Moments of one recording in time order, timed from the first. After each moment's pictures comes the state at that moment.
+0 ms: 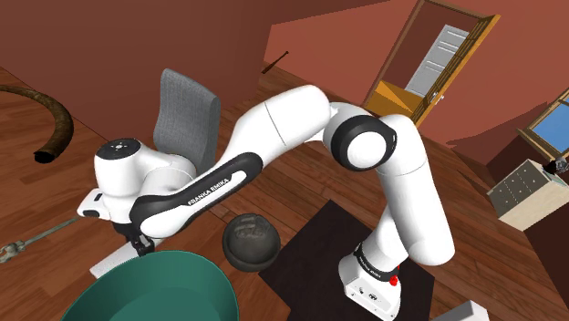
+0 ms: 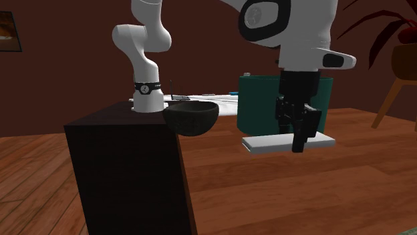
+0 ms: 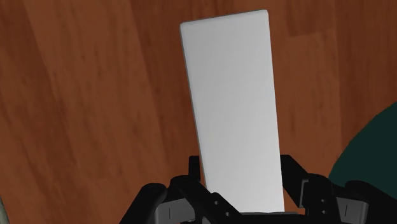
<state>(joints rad) 0.48 0.79 0.30 -1.55 -0.27 2.28 -0.70</state>
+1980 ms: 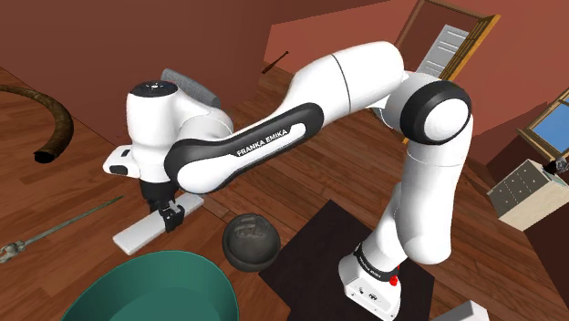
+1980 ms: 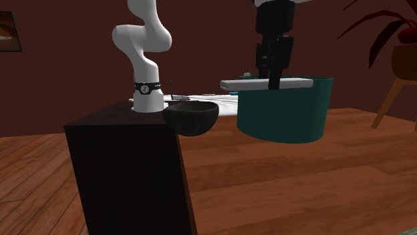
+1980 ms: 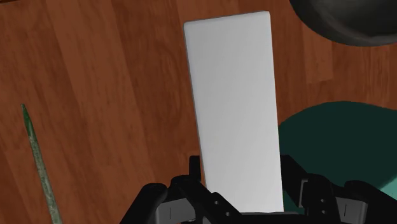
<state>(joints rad) 0.38 0.40 0.37 -1.82 -0.16 2.18 -0.76</state>
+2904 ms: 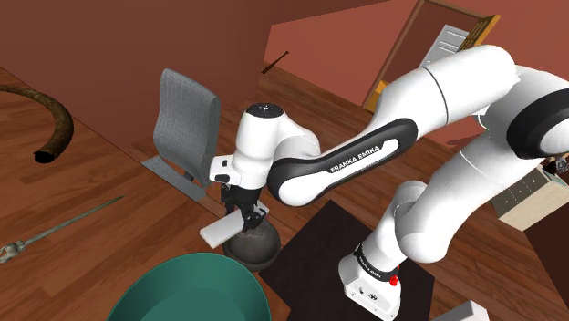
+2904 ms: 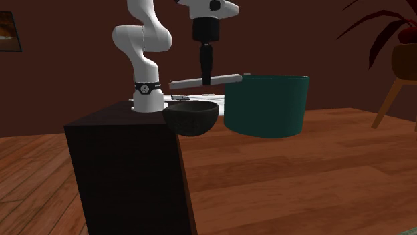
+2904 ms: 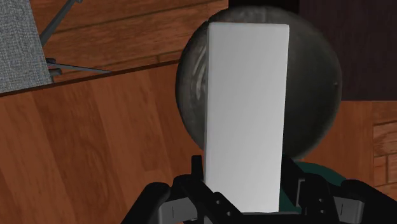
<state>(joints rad) 0.27 -0.13 0.38 -2.50 0.08 2.36 -0.98</state>
